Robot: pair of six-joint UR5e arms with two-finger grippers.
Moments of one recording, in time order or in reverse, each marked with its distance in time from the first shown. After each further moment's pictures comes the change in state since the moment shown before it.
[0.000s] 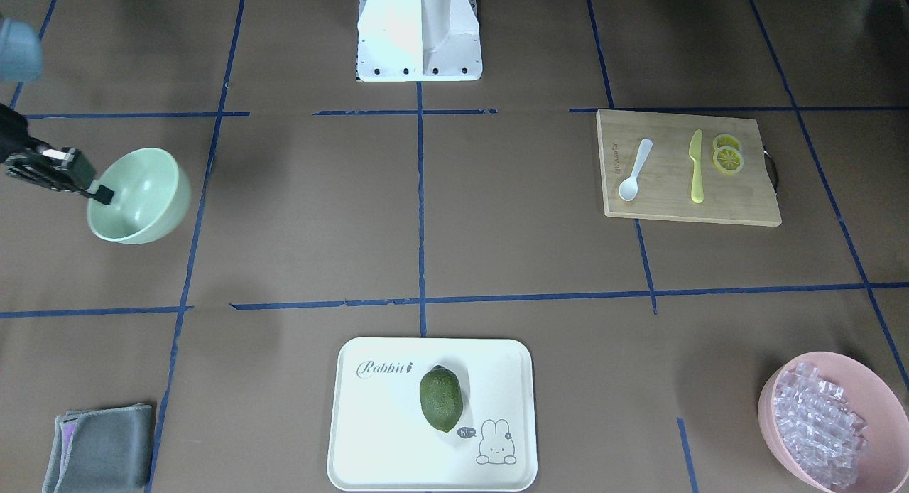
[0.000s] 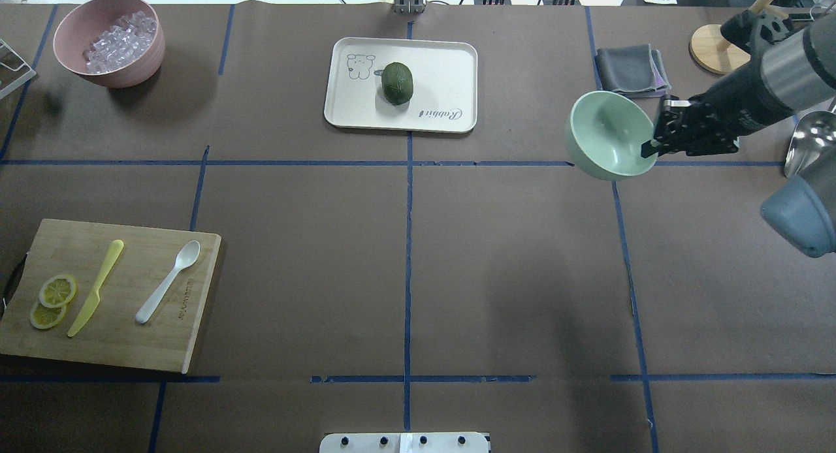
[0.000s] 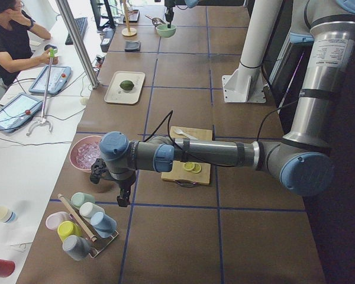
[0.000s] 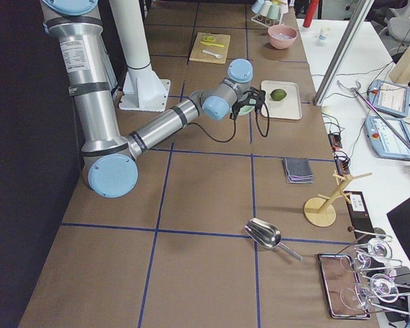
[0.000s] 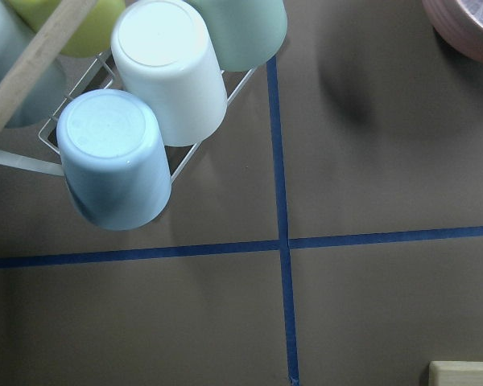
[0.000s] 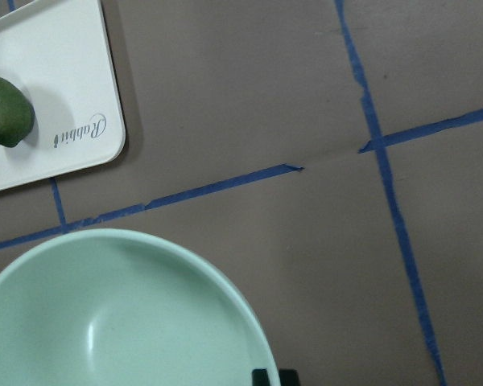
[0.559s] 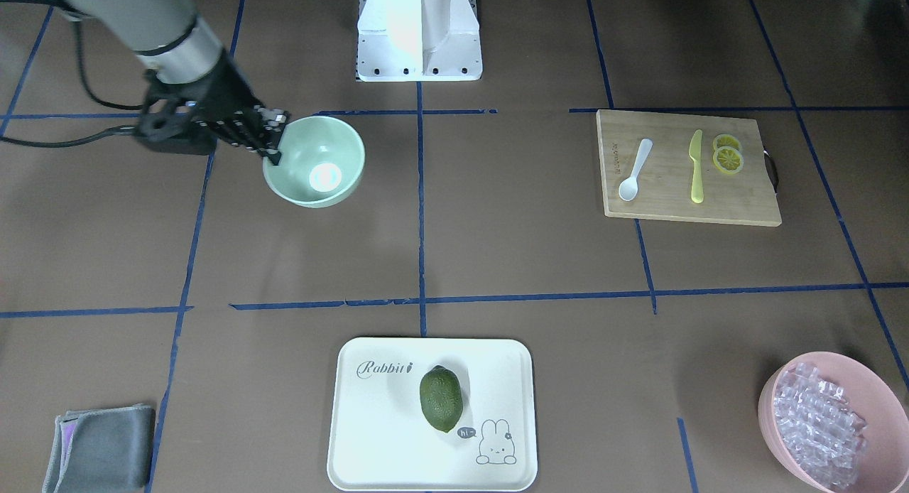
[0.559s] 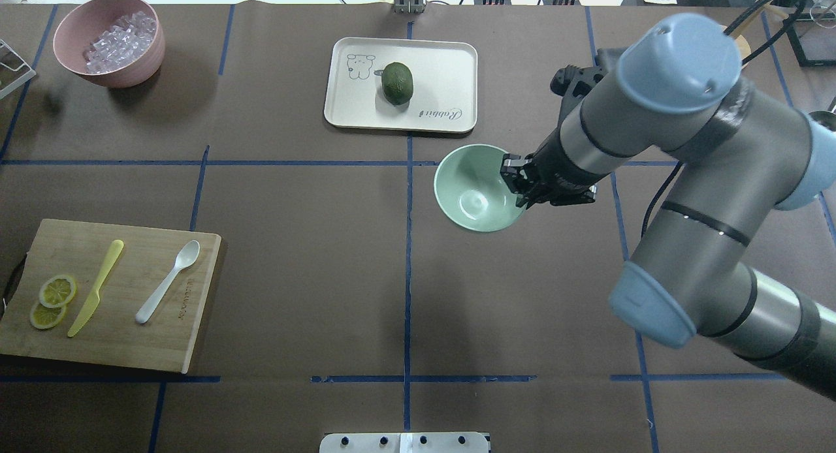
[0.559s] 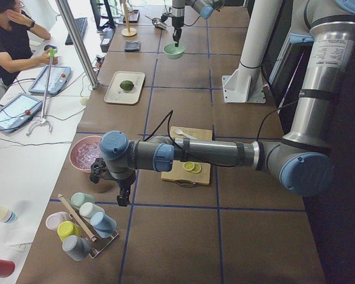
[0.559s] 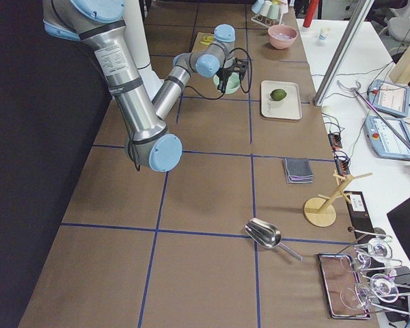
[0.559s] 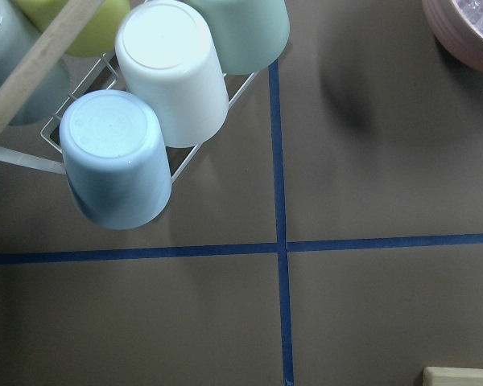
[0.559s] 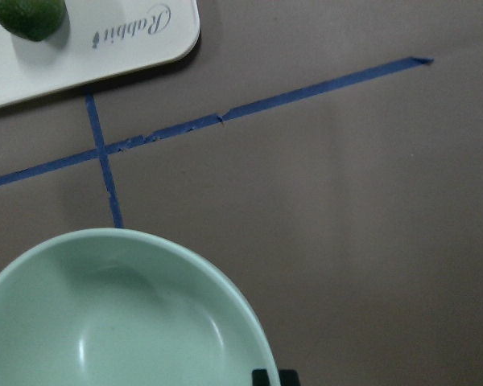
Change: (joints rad) left arm 0.000 -0.001 -0.003 0.000 0.000 -0.008; right arm -0.347 0.246 0.031 -0.270 -0.345 0.179
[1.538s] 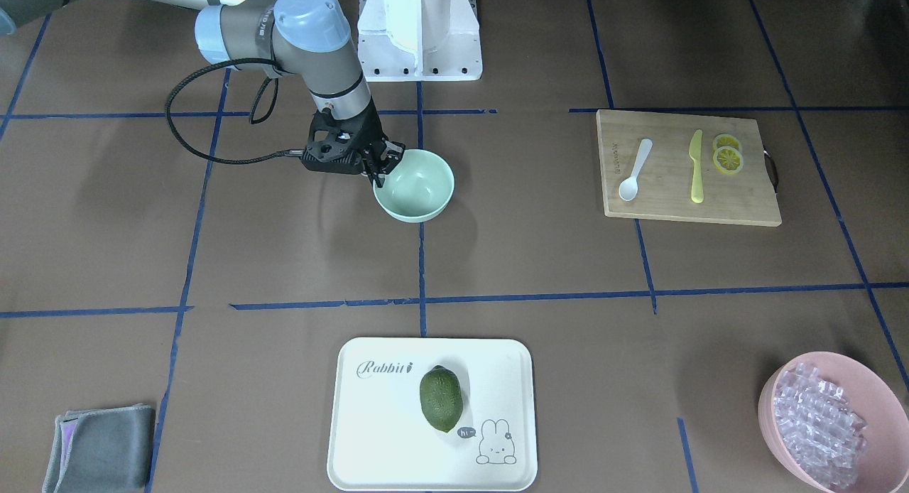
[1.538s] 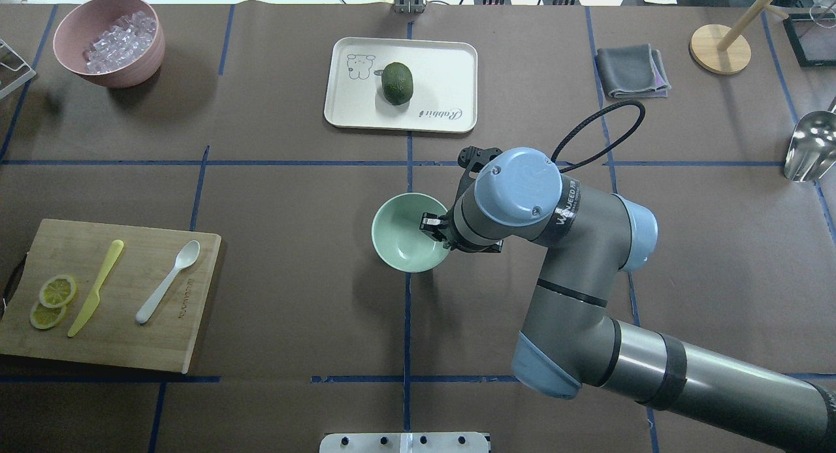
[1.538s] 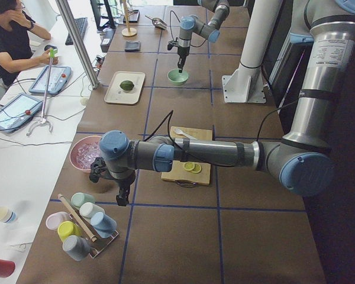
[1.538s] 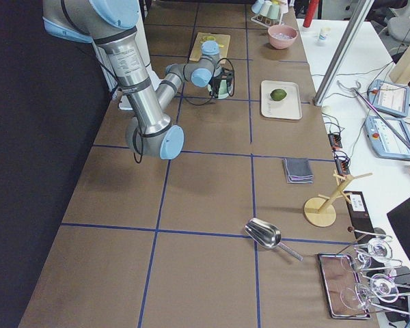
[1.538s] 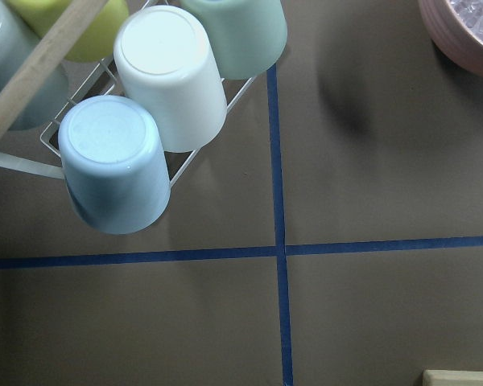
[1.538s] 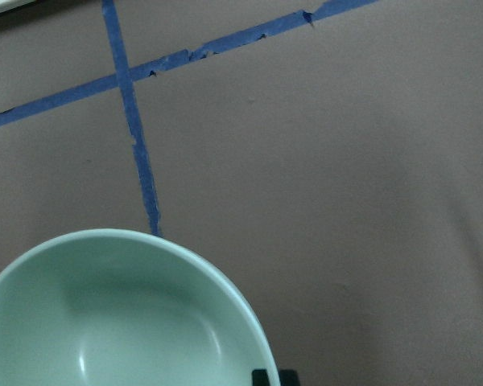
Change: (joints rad) left arm 0.000 -0.001 0.003 -0.018 0.000 -0.002; right arm -0.186 0.103 -0.282 0.239 -0.201 0.133
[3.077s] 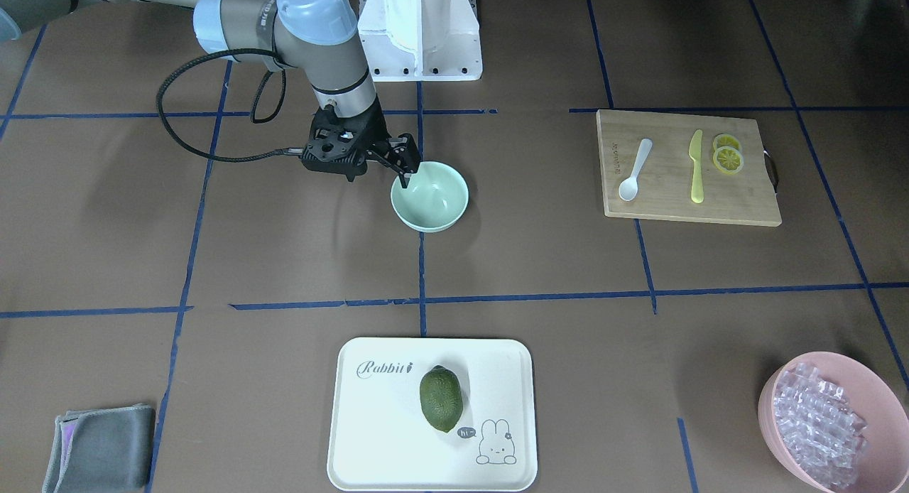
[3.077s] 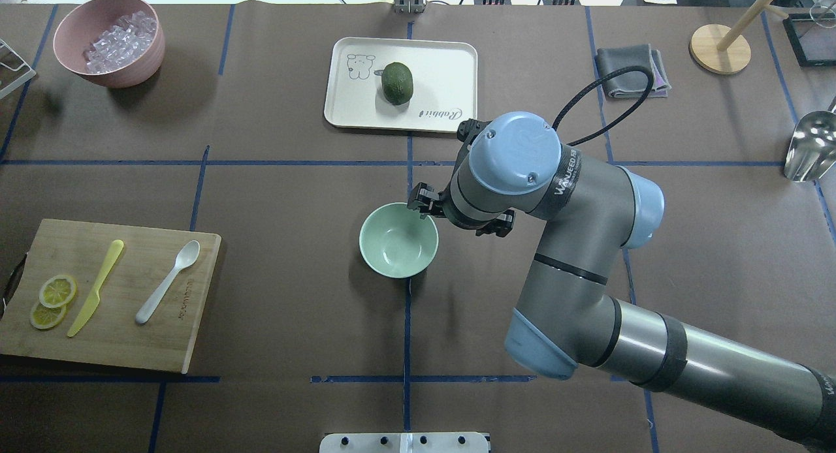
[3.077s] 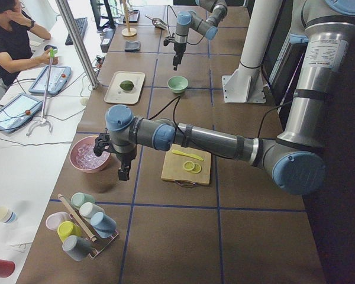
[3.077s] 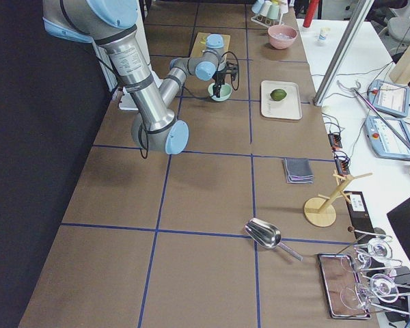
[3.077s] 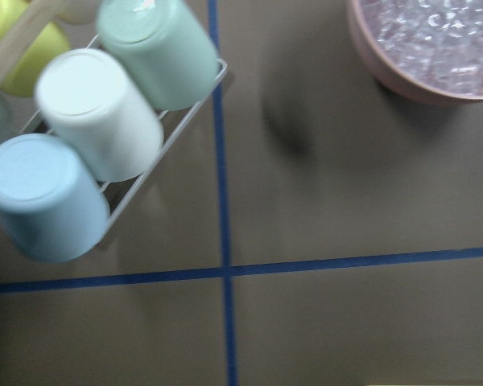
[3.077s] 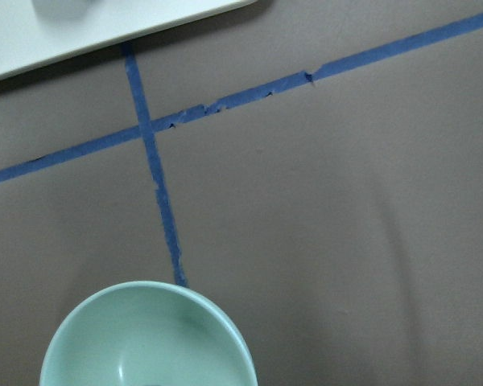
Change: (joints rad) left arm 0.138 0.007 -0.203 0.012 0.007 -0.180; right arm 0.063 0.032 0.065 -0.144 0.022 -0.025
